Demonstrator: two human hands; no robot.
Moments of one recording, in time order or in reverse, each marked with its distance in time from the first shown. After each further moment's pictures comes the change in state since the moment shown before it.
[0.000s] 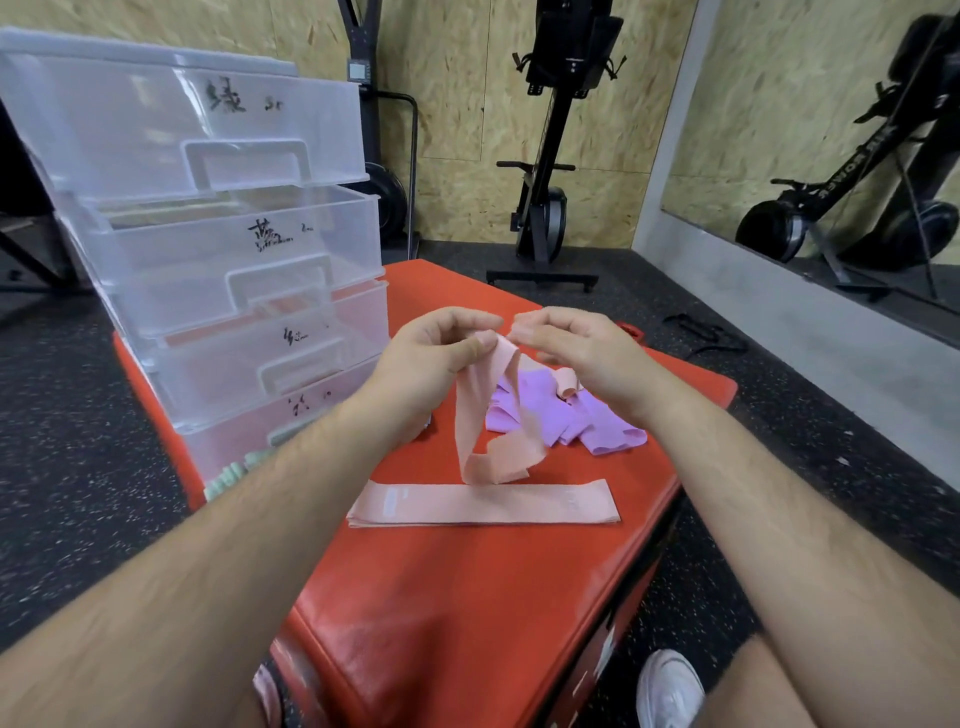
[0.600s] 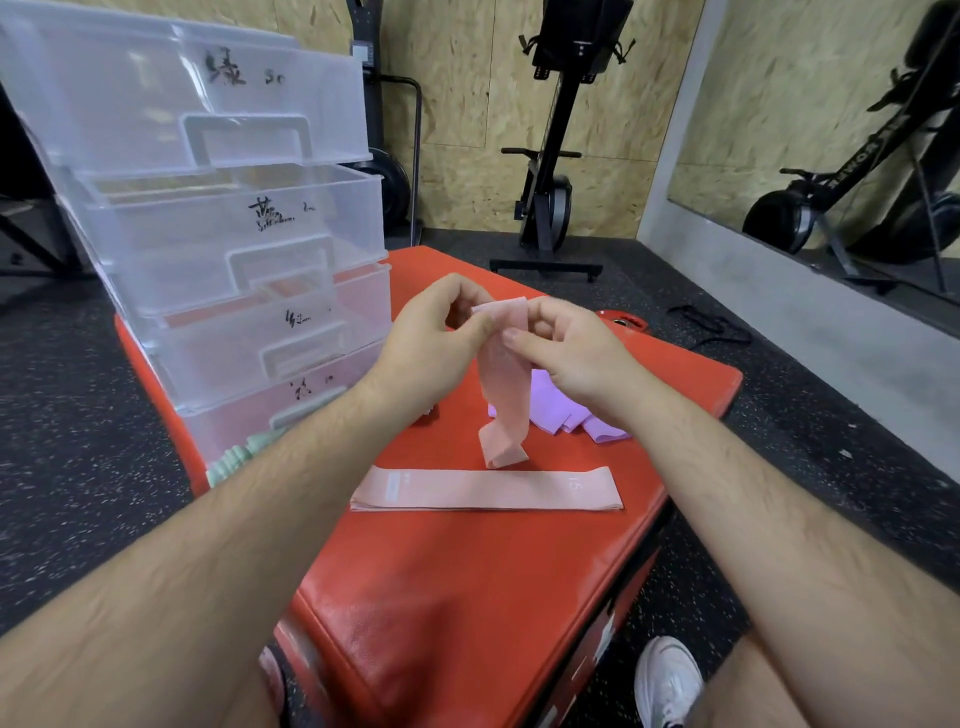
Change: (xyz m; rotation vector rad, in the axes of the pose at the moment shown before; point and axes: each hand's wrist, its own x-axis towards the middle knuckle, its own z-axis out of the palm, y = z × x) left_hand 0.002 0.001 0.003 0.452 0.116 0.302; right_hand 0.007 0.014 0.022 0.029 -0.001 -0.036
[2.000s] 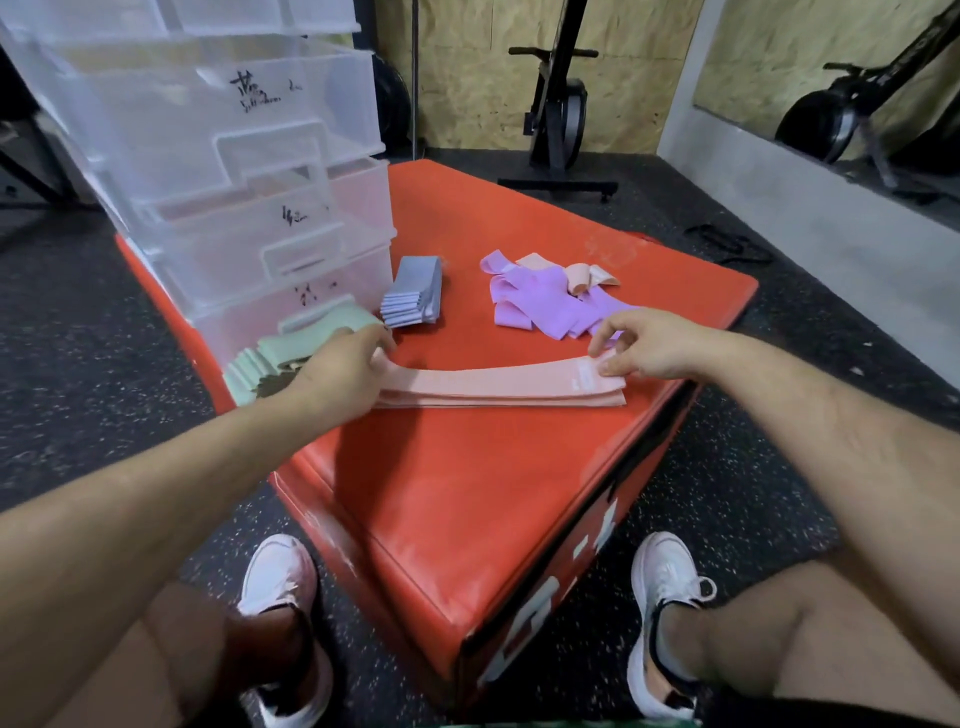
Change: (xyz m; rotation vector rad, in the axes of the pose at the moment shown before) left_hand -0.091 -0.120 -0.053 0.693 -0.293 -0.278; right_hand -0.041 0.106 -0.065 -0.574 -0.225 0.415
